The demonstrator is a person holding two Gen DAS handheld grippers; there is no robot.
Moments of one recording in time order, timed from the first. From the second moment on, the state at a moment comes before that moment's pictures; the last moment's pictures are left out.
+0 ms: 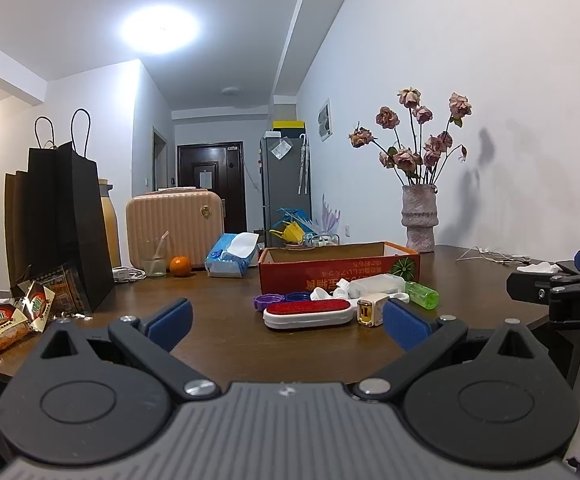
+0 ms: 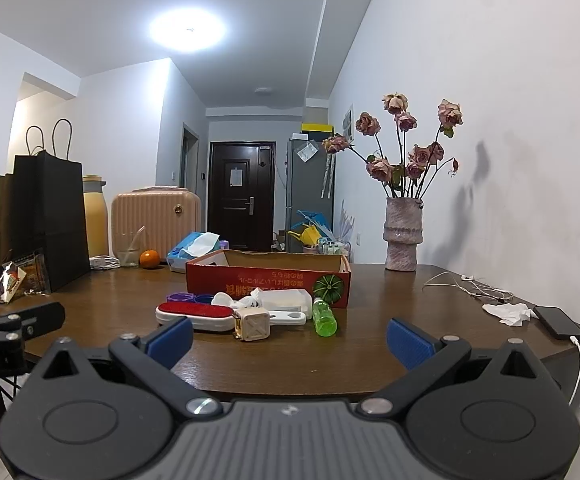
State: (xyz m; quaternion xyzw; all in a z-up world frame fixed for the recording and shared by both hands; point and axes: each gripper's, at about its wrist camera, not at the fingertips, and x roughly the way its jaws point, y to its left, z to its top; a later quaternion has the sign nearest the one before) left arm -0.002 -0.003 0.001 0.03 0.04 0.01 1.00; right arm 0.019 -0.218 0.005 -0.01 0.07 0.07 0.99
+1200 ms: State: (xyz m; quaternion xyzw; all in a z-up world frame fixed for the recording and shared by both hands) left arm 0.030 0.000 -0.007 0.03 0.07 0.00 1.00; right arm 0.034 -0.222 0.006 -0.02 0.07 0.05 1.00
